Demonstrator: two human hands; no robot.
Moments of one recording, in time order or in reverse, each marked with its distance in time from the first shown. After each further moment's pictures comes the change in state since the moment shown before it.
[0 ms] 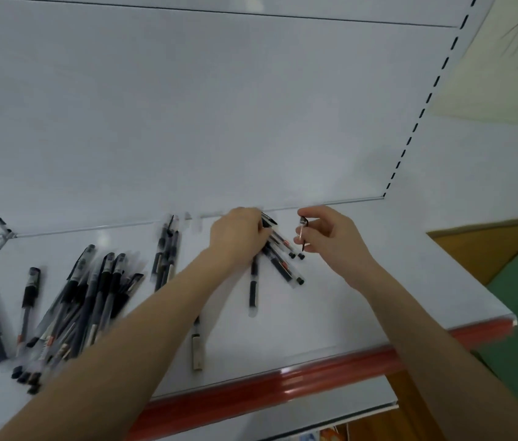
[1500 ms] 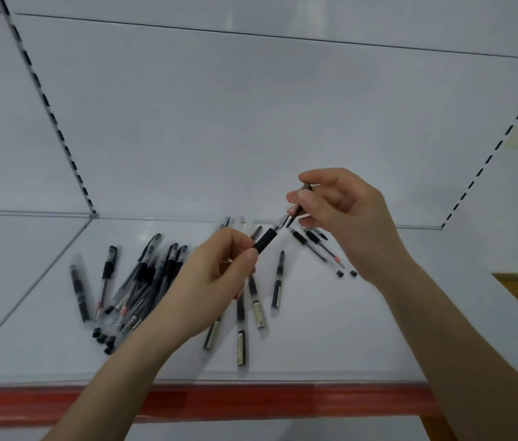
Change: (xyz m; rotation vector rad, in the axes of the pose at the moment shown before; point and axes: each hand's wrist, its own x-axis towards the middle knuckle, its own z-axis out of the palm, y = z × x) left_hand -0.133 -0.033 -0.084 -0.842 0.138 -0.105; right_hand -0.022 -0.097 0.042 0.325 -0.244 -0.348
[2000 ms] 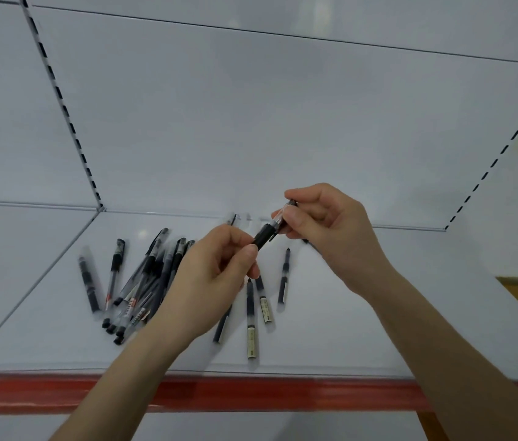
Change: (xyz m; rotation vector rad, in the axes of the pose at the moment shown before) left_hand -0.007 -0.007 -0.004 -0.133 0.090 0.044; right_hand -0.008 0.007 0.025 -0.009 -0.055 0.036
